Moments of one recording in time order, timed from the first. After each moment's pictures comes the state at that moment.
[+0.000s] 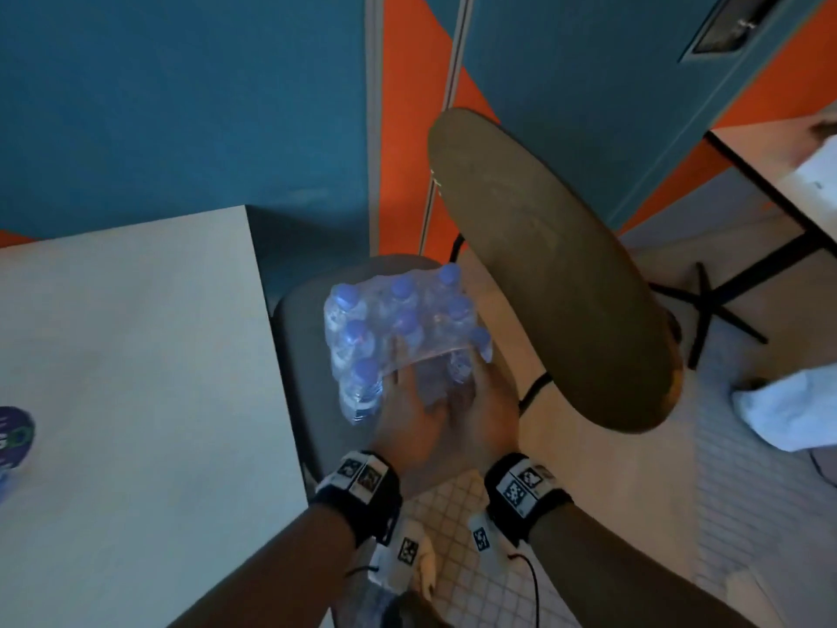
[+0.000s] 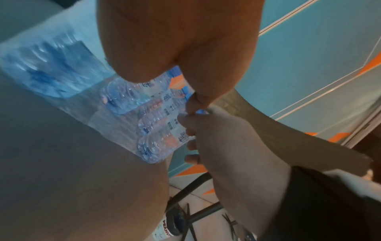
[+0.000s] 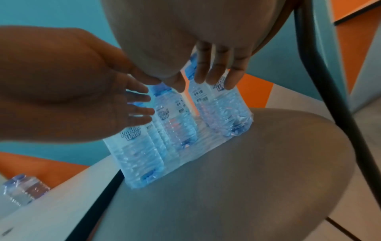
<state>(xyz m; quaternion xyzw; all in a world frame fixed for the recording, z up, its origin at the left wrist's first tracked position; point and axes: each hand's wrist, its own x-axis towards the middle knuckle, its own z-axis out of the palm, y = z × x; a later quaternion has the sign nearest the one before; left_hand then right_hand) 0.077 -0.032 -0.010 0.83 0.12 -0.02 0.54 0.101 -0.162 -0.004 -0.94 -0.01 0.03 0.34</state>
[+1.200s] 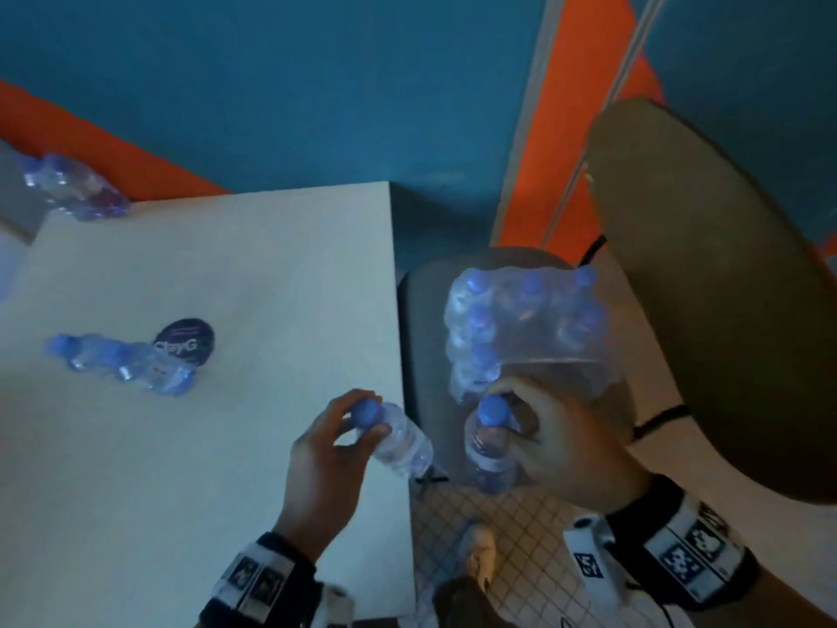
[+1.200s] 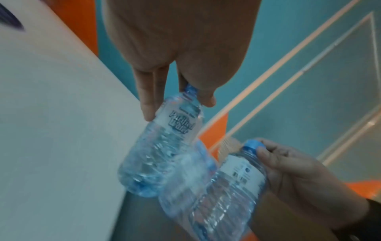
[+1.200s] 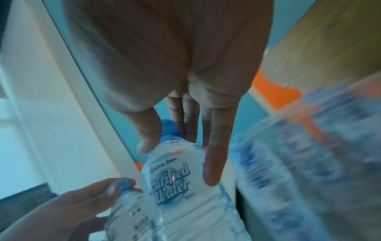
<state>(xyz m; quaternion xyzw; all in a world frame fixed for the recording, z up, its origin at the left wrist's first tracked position) -0.088 0.107 0.055 0.78 0.28 0.16 0.53 0.068 -0.120 0.097 -0.84 -0.34 0.20 0.38</state>
